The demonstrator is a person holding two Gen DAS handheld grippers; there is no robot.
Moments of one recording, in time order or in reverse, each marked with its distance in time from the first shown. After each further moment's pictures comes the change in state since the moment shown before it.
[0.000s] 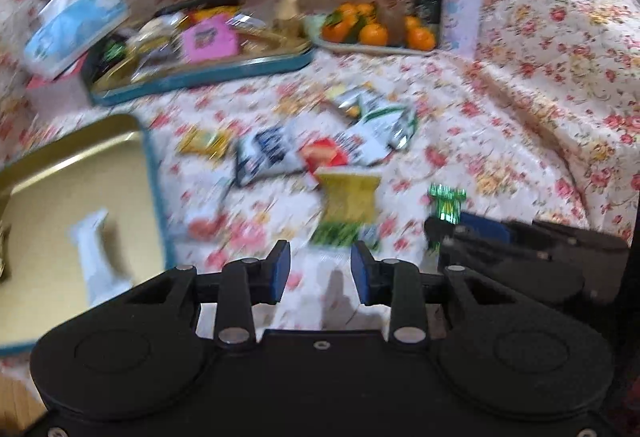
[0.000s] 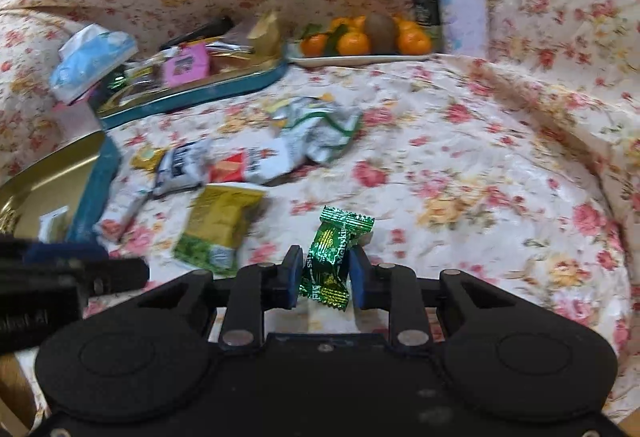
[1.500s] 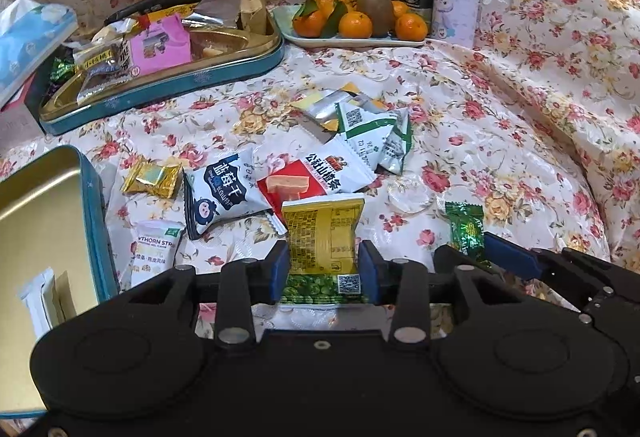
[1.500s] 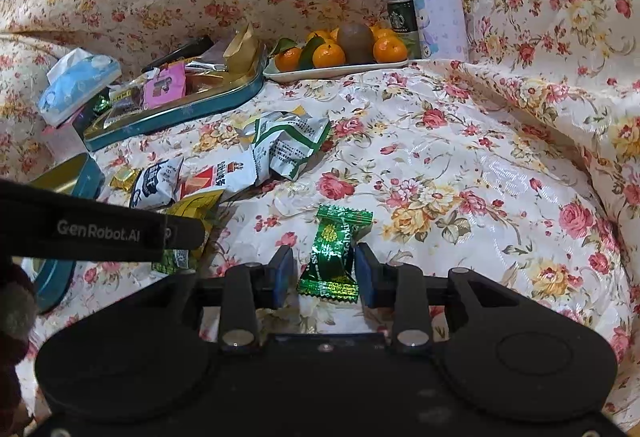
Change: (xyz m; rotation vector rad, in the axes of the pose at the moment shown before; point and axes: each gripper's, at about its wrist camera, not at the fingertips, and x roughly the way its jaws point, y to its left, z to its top) left arm 0.051 -0.011 0.027 0.031 0.051 -0.011; right arm 0.004 -0.022 -0.002 0.053 -0.061 0.012
